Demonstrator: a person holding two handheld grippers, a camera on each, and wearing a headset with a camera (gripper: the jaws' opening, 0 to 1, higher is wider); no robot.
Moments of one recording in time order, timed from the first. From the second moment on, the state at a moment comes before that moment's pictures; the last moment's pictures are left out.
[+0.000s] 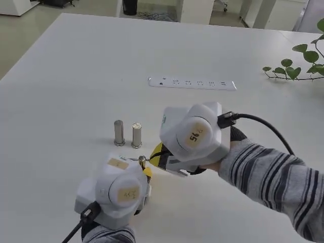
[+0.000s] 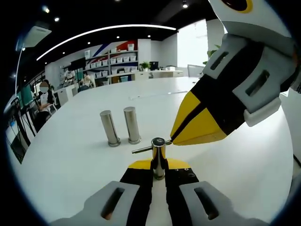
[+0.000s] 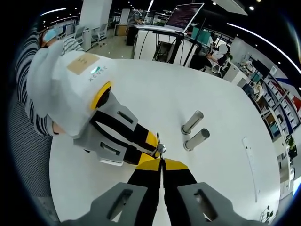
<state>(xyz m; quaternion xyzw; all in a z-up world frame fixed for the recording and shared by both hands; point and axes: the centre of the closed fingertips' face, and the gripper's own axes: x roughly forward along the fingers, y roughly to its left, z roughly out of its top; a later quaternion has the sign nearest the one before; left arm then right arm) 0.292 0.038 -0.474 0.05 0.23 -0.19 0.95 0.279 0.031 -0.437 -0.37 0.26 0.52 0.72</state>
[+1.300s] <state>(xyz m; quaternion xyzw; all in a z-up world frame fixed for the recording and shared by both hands) 0.321 0.089 -0.466 0.05 0.23 -0.18 0.96 0.311 0.008 -0.425 -0.15 0.25 0.43 0.85</state>
